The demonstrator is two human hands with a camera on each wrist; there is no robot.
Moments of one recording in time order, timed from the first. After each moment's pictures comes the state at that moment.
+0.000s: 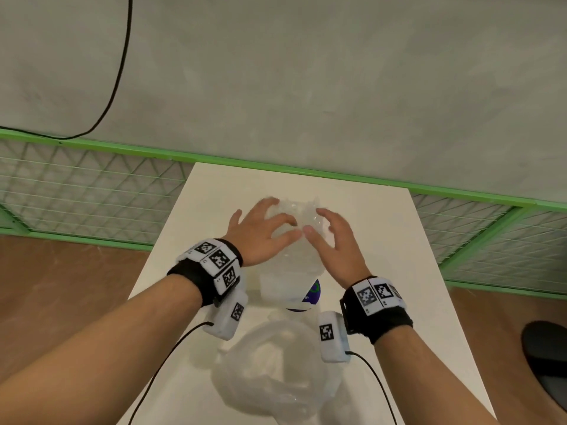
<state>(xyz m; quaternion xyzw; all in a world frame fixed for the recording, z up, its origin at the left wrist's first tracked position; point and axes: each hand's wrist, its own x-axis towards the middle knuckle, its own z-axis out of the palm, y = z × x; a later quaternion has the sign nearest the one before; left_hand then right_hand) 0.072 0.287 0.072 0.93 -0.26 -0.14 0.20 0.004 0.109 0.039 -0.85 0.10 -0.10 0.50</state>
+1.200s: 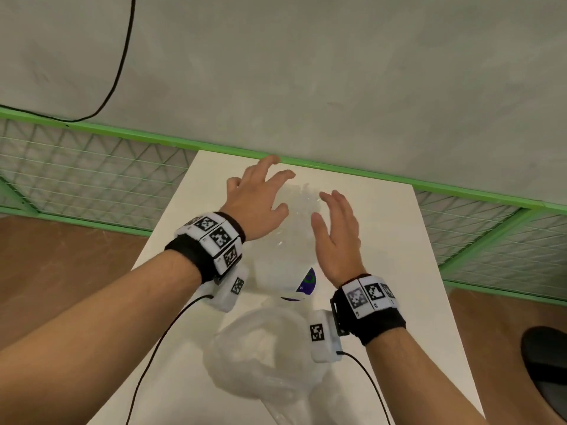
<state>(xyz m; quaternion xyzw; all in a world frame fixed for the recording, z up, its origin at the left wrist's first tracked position) 0.067 0.276 0.103 0.94 -0.25 0.00 0.21 -0.015 0.117 0.057 -0.89 0.11 -0.14 0.42</state>
